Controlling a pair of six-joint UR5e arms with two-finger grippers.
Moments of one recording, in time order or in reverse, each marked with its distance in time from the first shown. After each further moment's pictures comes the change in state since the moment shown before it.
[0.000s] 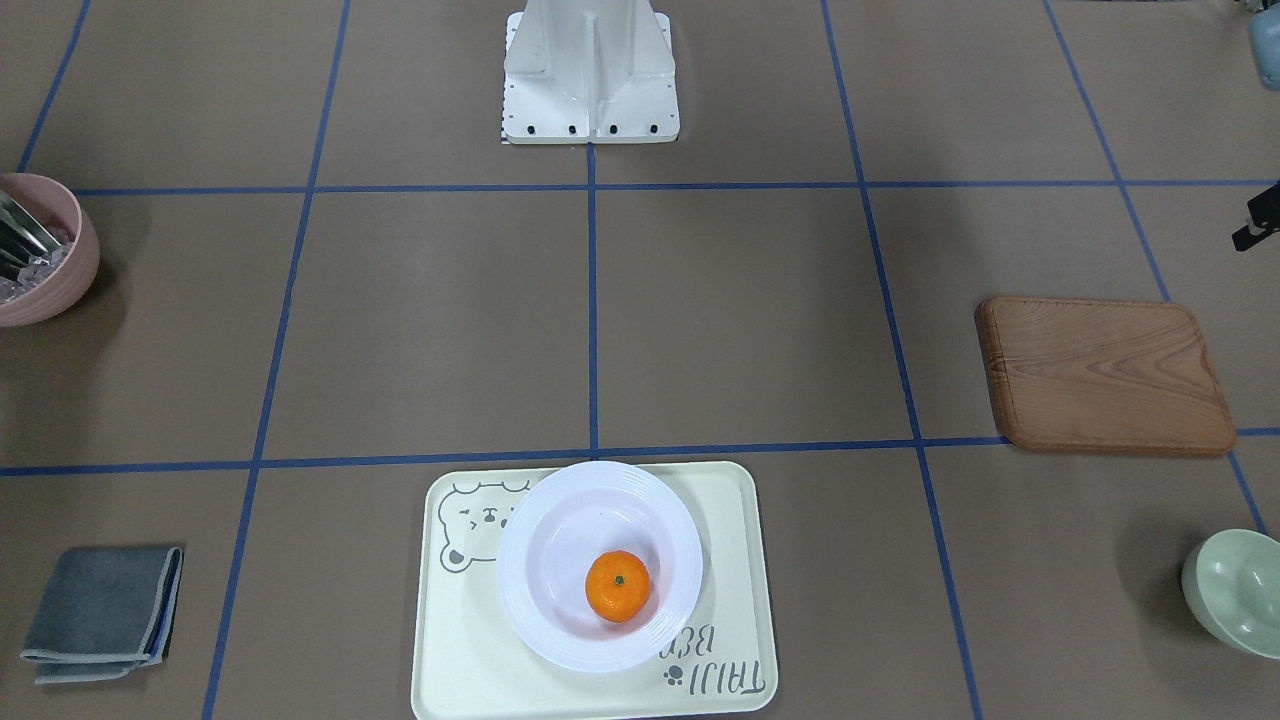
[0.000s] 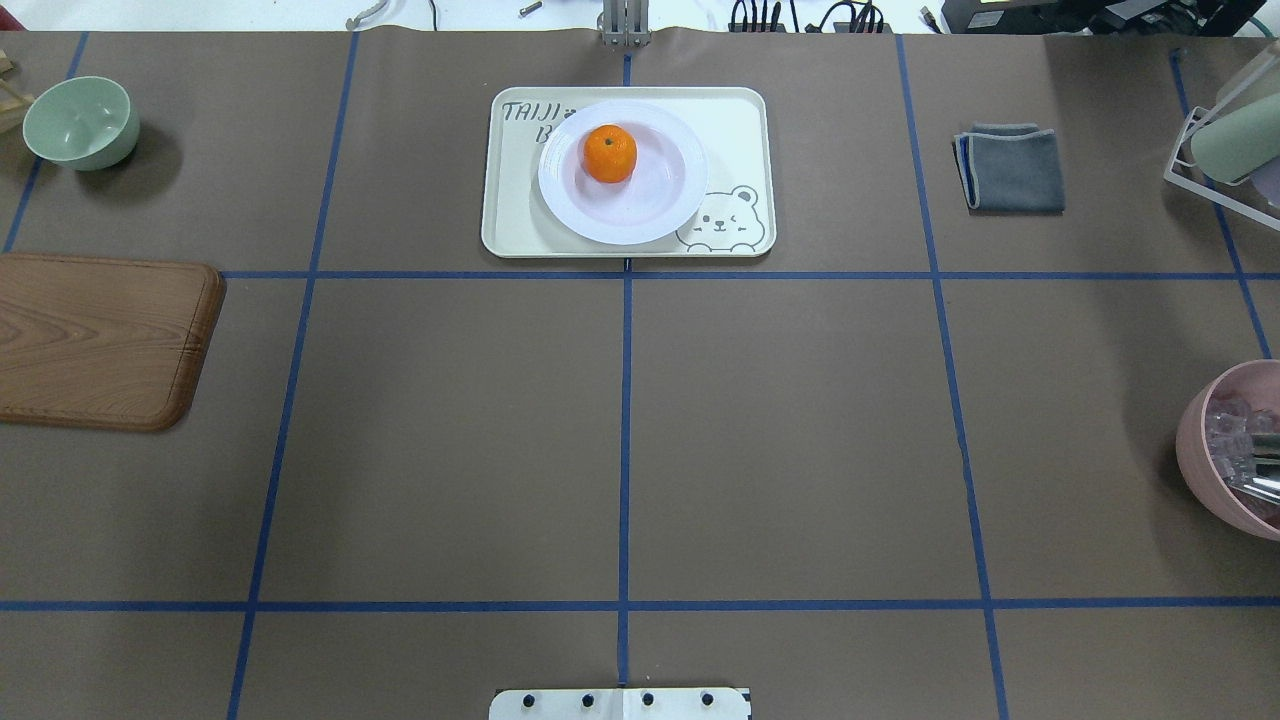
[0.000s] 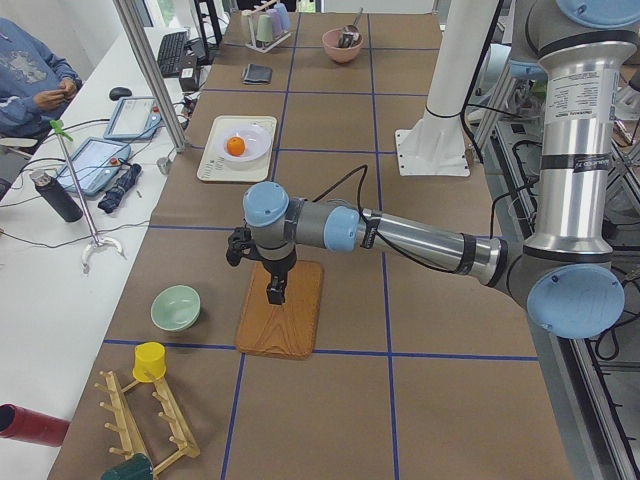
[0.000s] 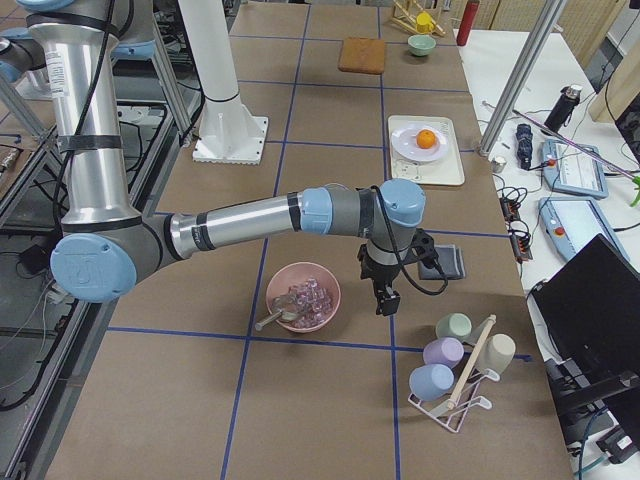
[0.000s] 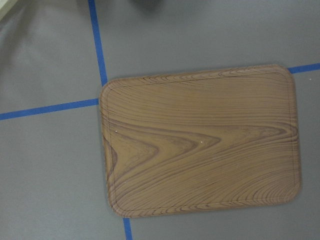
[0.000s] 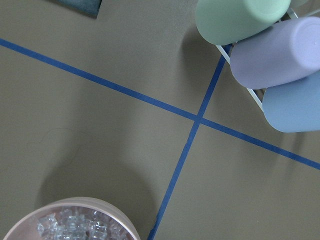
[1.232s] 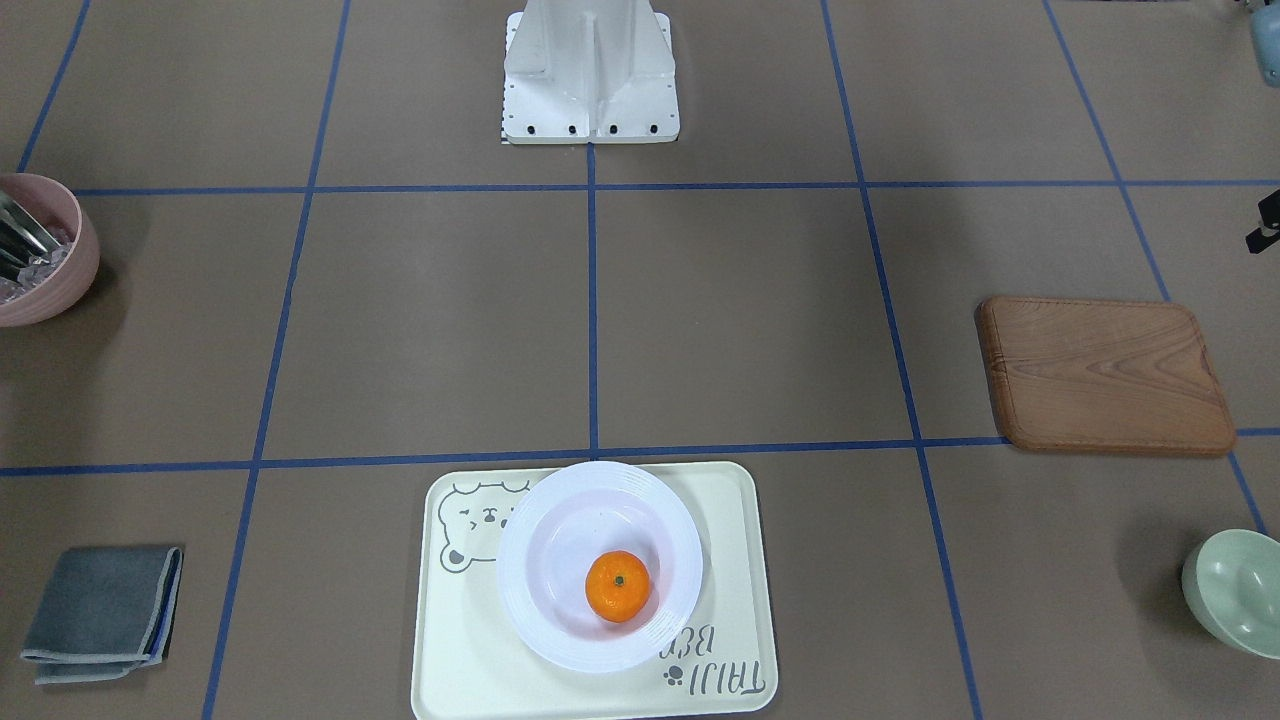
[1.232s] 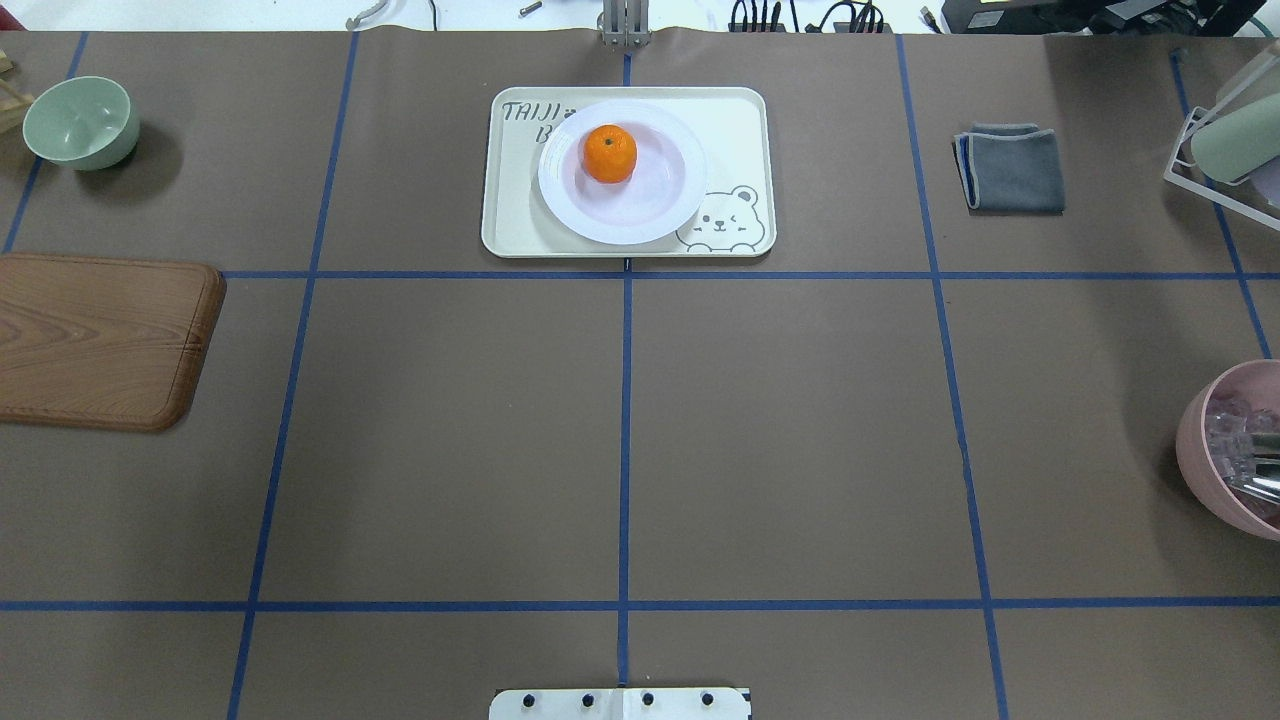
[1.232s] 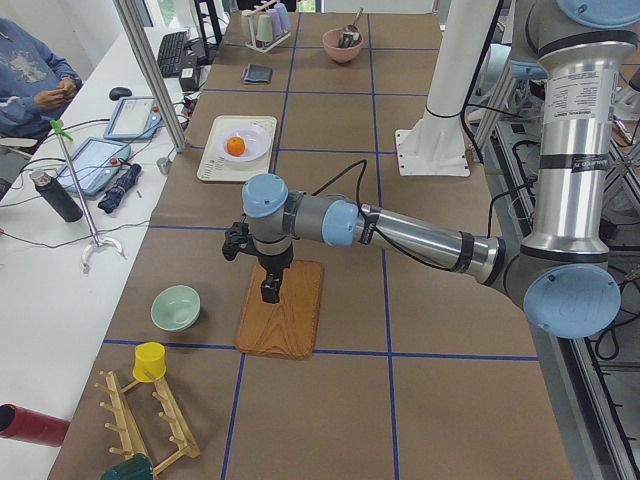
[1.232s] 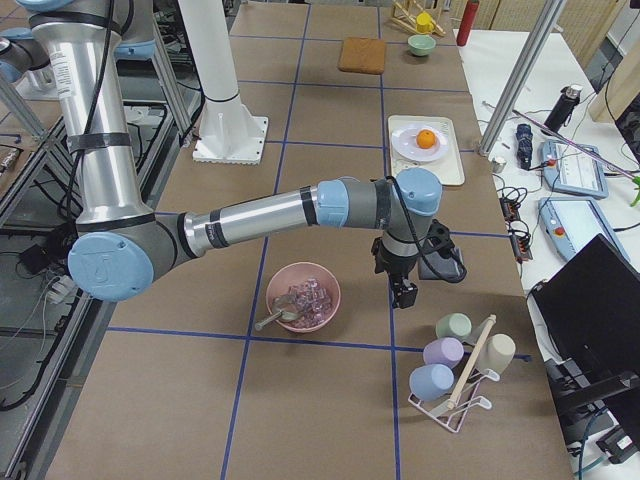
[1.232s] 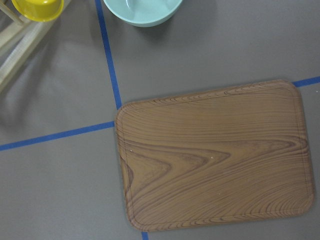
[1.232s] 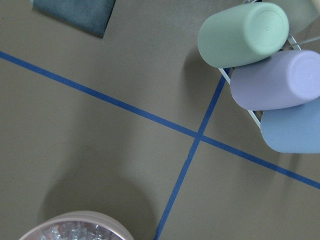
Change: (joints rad) left arm -0.004 -0.009 -0.008 0.012 0.065 0.054; right arm 0.007 0.044 -0.019 -0.001 0.001 -0.015
